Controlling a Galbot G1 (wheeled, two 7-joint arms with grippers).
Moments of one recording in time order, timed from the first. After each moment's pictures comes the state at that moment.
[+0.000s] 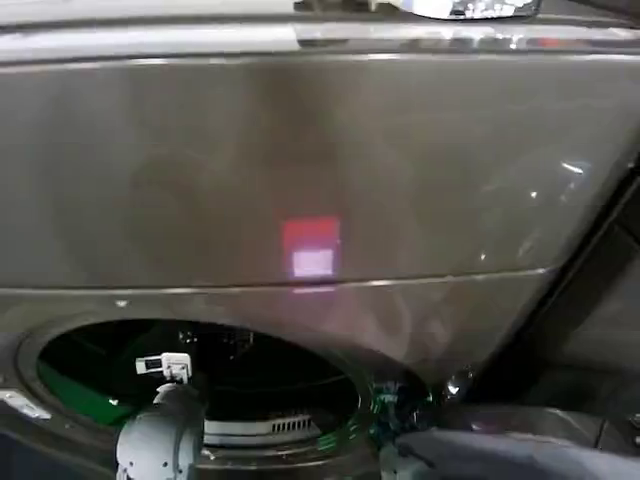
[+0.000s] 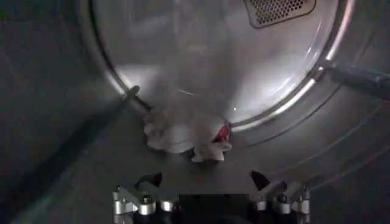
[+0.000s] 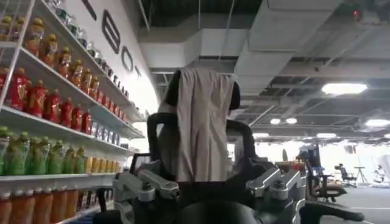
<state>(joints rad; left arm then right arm) 0.56 -1.55 -0.56 -1.33 0.26 0.47 0.01 -1.70 1.05 2.36 1.46 0.54 -0.09 -0.02</state>
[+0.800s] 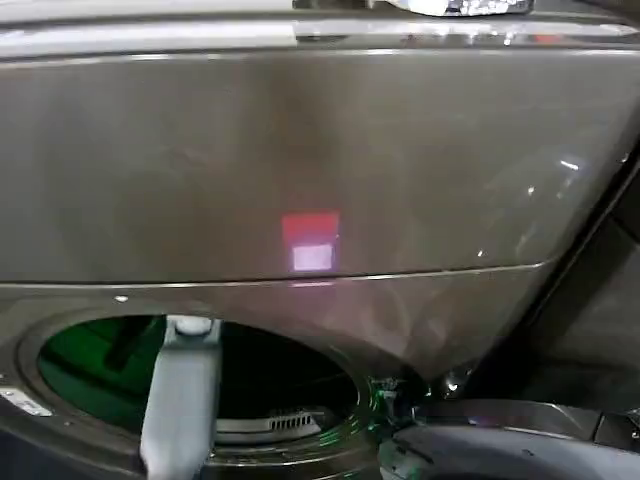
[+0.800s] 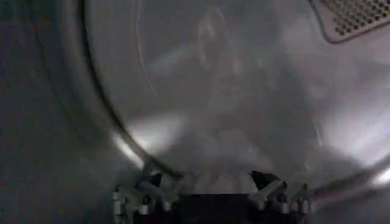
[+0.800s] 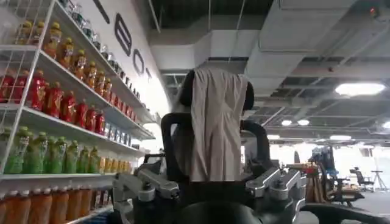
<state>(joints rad) 0.21 -1.53 -0.59 -0.77 0.94 0.17 0.41 -1.70 1.03 2.36 1.43 0.52 -0.08 -0.02</state>
